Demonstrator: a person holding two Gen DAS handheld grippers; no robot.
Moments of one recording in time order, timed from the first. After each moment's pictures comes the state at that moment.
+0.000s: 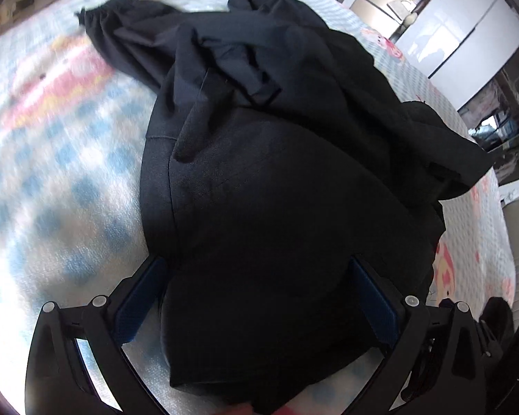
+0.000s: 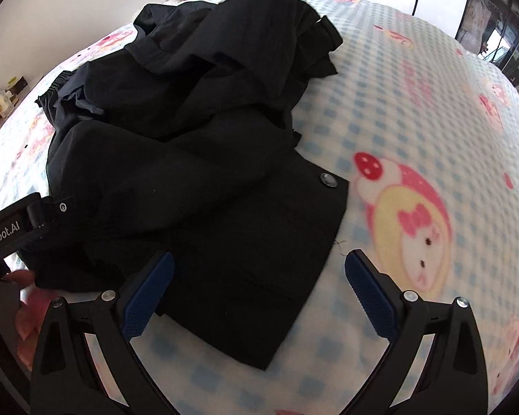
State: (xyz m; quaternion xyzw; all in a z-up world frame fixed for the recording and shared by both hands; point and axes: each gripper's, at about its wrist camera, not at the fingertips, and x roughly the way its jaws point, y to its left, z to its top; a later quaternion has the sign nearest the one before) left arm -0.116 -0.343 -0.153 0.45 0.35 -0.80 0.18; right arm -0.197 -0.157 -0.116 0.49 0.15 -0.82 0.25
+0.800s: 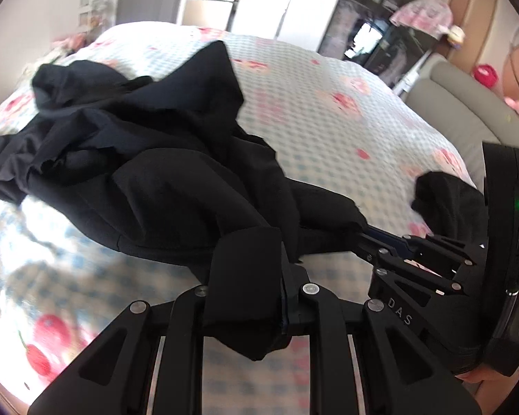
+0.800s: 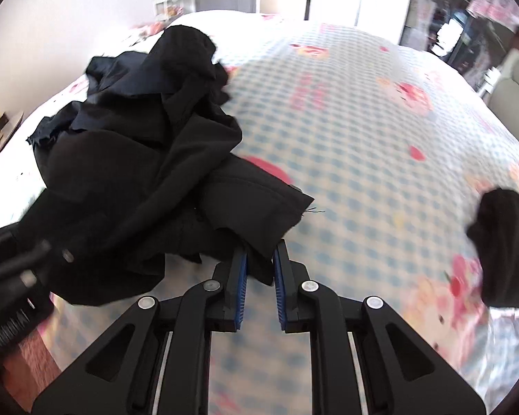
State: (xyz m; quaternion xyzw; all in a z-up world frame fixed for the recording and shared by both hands) left arm -0.164 -0.035 -0.017 0.43 0.12 -0.89 -0.06; right arm -0.197 0.039 -0.020 0.45 0.12 -0.87 0.17
